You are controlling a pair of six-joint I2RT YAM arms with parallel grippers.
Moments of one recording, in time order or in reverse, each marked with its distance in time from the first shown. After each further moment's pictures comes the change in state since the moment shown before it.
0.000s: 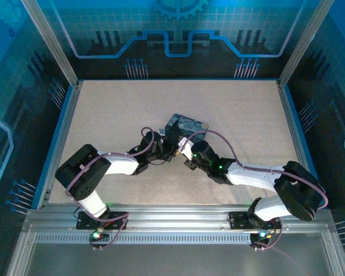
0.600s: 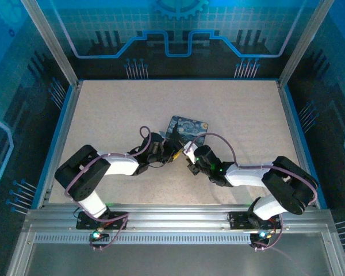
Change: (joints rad) left arm -0.009 -0.019 0.000 -0.112 -0.024 0.095; right arm -0.046 0.089 -0.105 0.116 -0.064 0.145
